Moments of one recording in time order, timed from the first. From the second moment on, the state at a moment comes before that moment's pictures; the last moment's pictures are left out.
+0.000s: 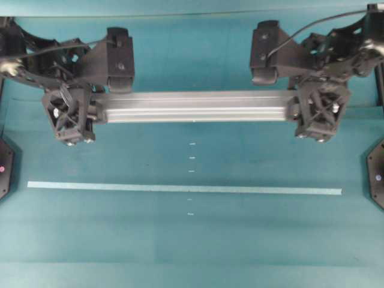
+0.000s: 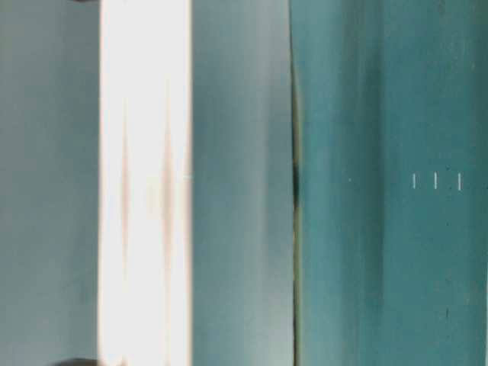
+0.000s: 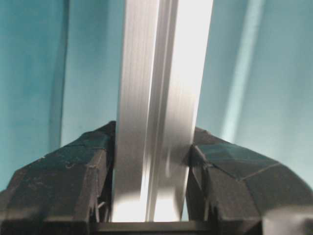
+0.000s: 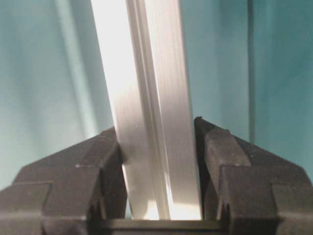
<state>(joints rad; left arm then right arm) 0.22 -0.31 0.35 0.03 1.16 0.07 -0.28 -0.29 0.33 0.11 1.31 -0.15</state>
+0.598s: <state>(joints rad) 0.11 -0.30 -0.02 0.03 1.49 0.00 -0.16 -0.29 0.00 0.11 1.61 0.06</state>
